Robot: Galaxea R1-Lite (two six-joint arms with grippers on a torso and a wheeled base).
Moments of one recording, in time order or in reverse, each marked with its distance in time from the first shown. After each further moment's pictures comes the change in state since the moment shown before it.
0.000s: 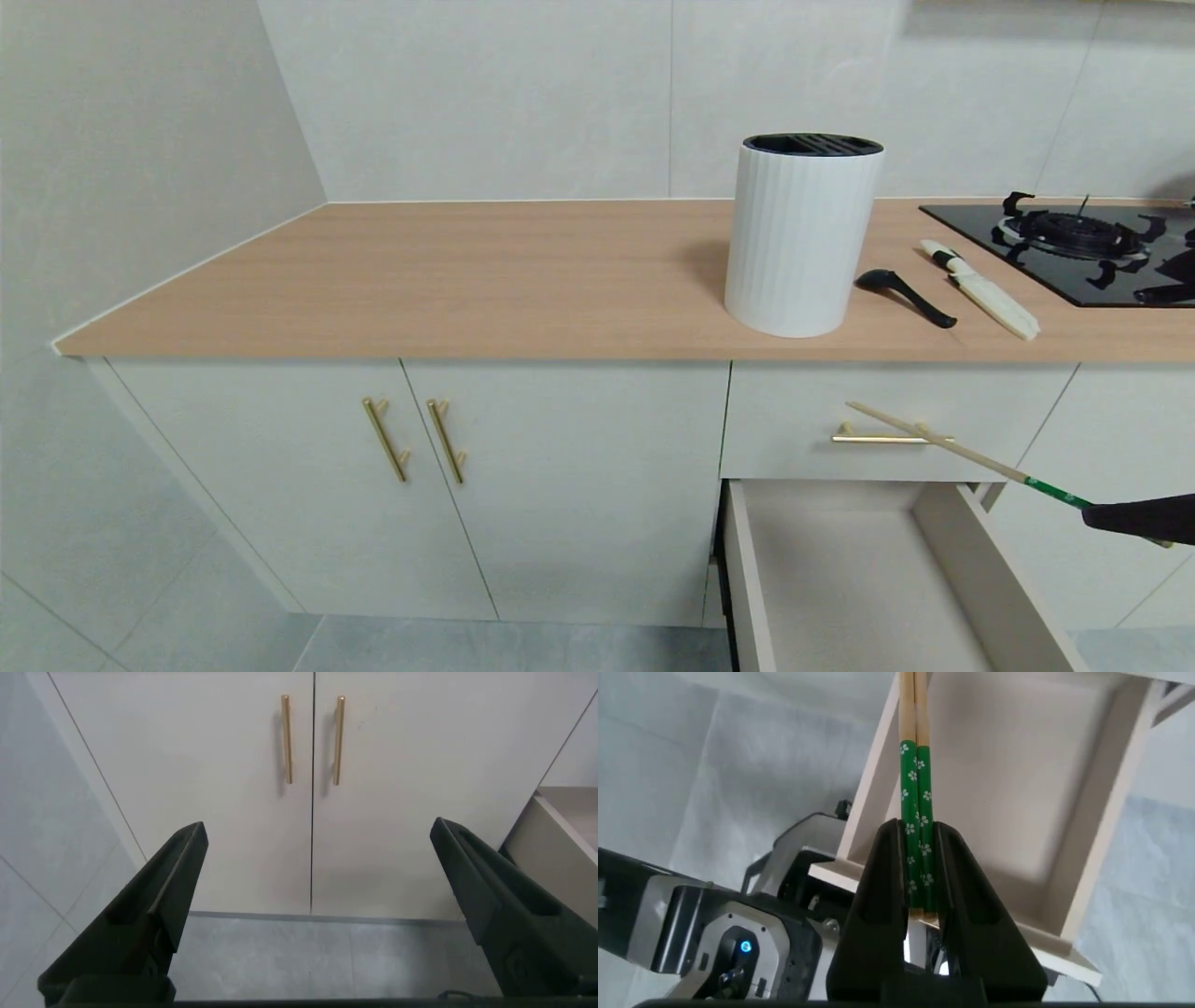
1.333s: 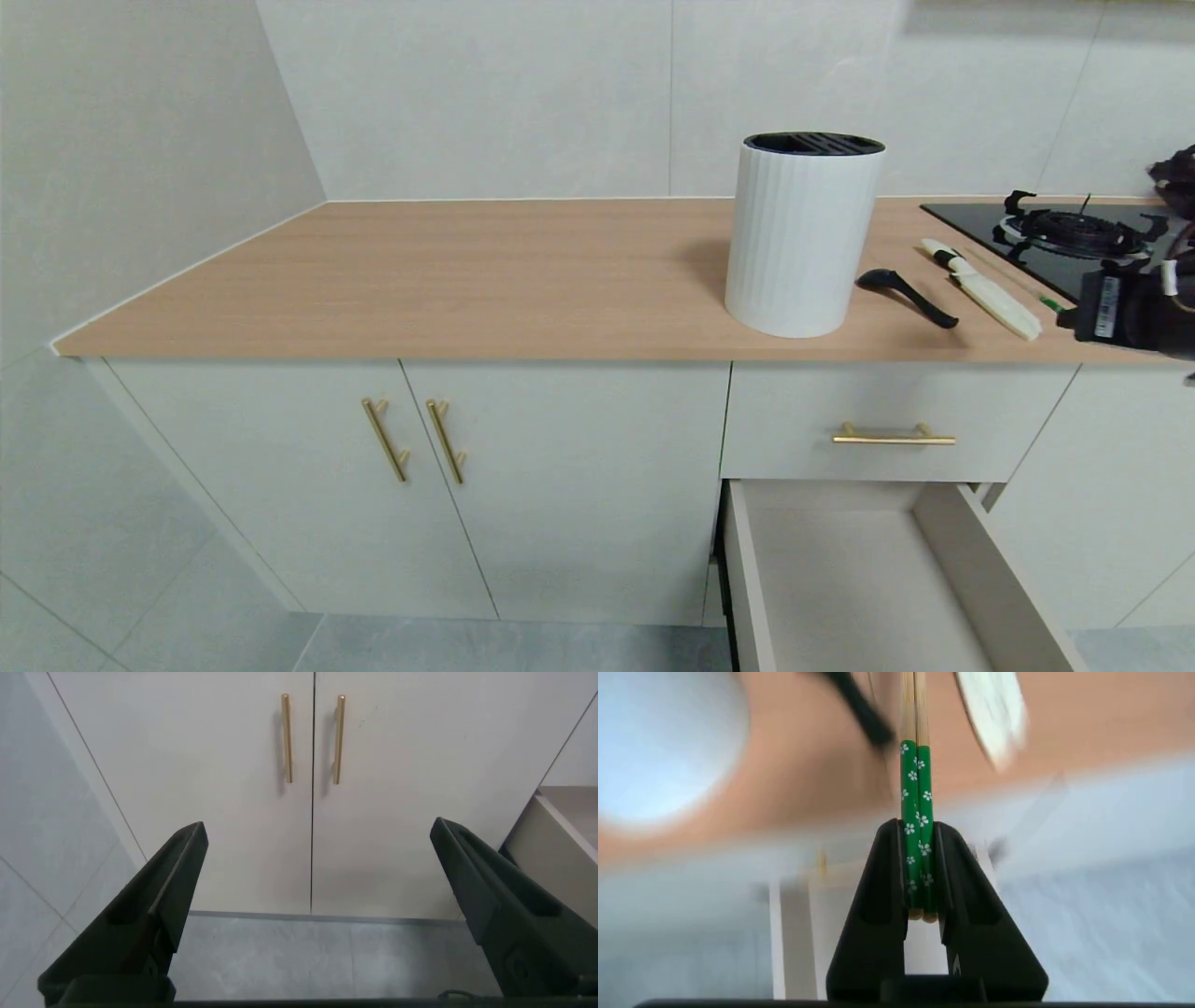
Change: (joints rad) left arm 0.000 0.000 0.000 0.001 0.000 0.000; right arm -0.107 0.284 -0.217 -0.334 -0.419 0.161
